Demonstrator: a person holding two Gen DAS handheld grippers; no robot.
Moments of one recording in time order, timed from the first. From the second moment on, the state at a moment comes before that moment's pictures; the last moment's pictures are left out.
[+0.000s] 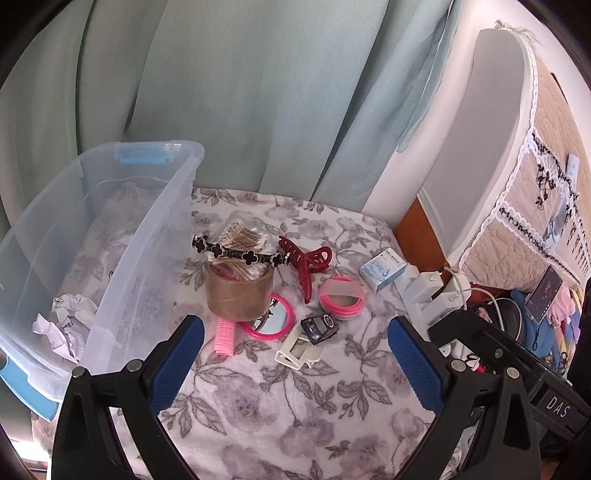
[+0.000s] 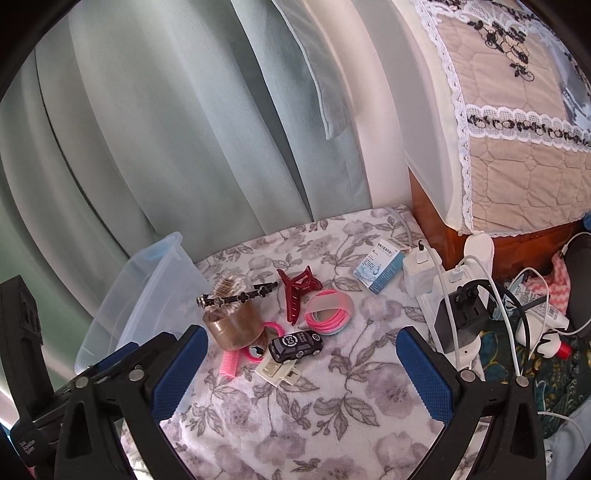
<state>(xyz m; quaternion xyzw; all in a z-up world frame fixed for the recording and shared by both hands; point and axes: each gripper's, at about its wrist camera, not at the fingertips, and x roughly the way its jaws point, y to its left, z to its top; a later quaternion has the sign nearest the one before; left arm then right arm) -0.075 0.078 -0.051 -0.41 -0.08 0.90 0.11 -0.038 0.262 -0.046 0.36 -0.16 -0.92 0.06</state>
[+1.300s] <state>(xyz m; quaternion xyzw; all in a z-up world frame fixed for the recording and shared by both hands) -0.128 0.104 -0.174 -0.52 -0.05 0.84 0.11 -0.118 0.261 -0.159 0.49 -0.18 -0.85 0.06</state>
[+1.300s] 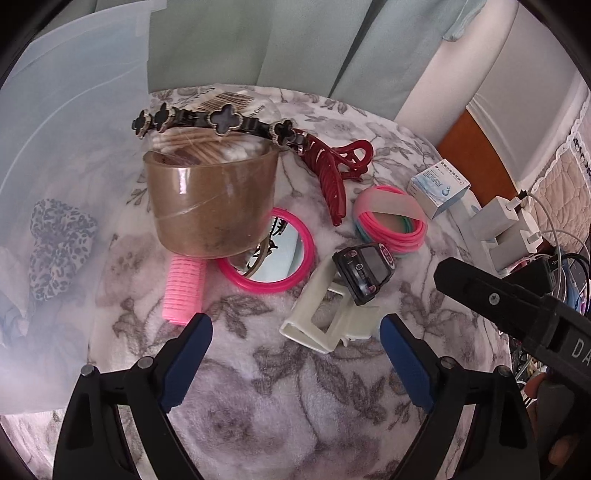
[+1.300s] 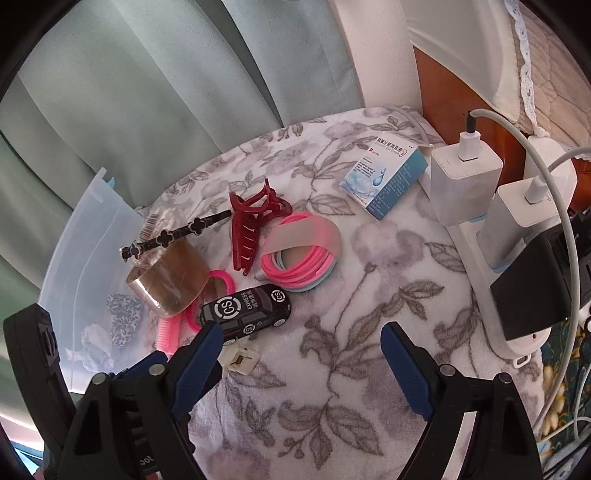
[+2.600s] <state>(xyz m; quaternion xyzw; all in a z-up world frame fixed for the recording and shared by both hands) -0.134 0.121 -0.187 -0.52 0.01 0.85 0.11 -0.196 0.231 -0.199 0.52 -0.08 -0.85 0.06</state>
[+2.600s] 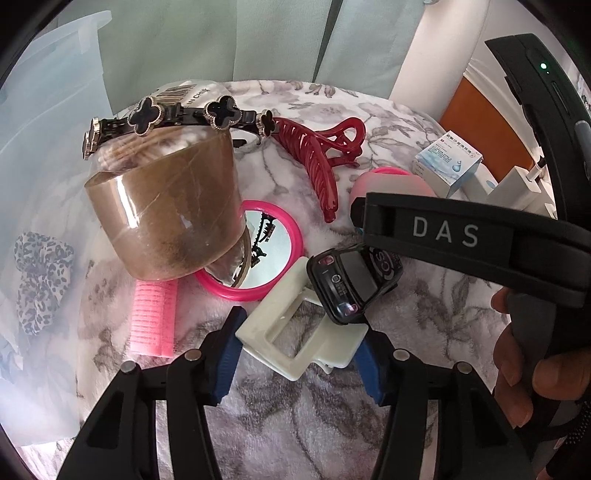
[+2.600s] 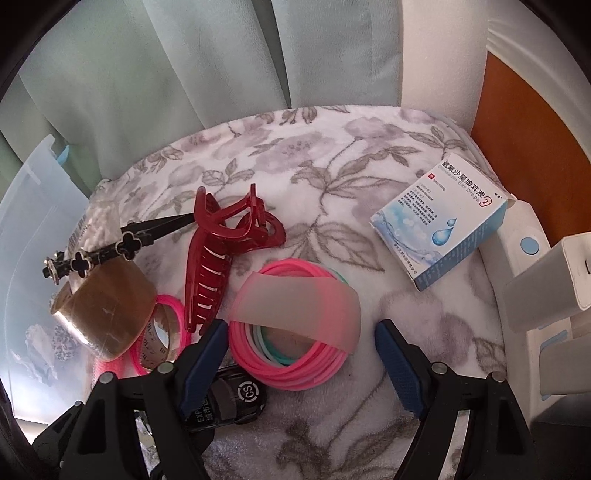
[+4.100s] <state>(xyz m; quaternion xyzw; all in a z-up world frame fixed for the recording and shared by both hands) -0.065 0.091 -0.150 -0.54 -0.01 0.84 0.10 -0.056 0.254 -0.175 0.55 -0.18 -0.82 0.02</state>
